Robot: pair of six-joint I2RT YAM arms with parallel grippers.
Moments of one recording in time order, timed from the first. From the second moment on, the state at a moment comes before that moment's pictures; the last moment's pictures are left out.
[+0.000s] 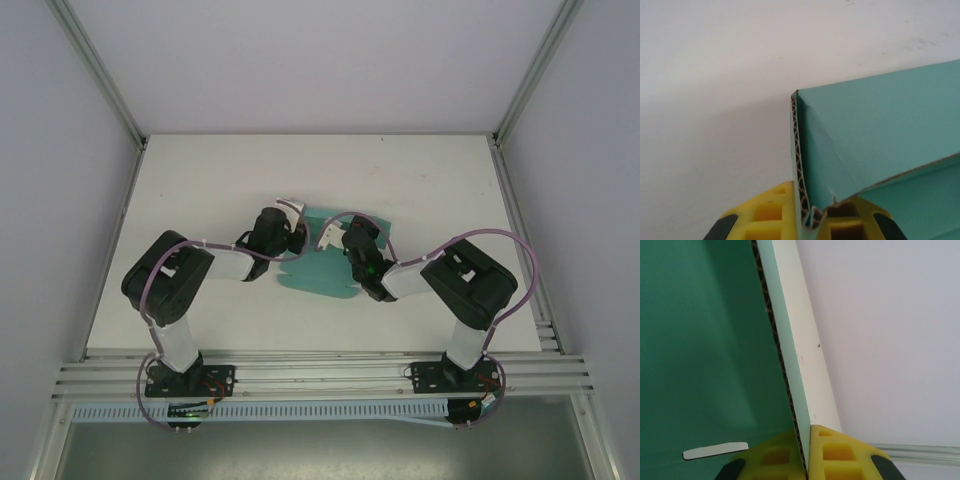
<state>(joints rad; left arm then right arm) -0.59 1.82 0.77 0.52 -0.05 -0.14 0.81 1.77 0.65 0.76 0.73 -1.07</state>
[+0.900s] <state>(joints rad) -0.63 1.87 0.79 0.51 -0.27 -0.32 0.83 1.77 0.67 0.75 0.70 -1.04</state>
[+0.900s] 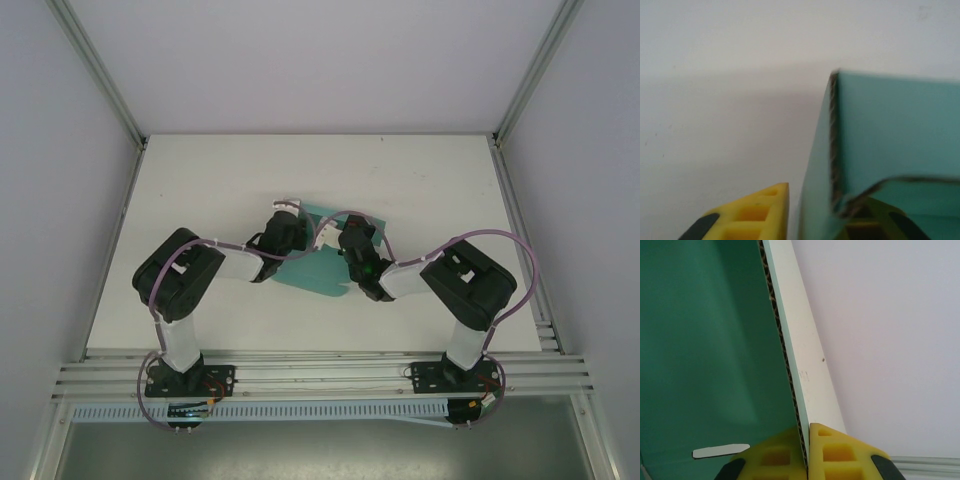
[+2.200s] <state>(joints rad) -0.64 1.88 0.84 0.49 -0.33 -0.20 0.83 1.77 0.68 0.73 0.69 -1.02</state>
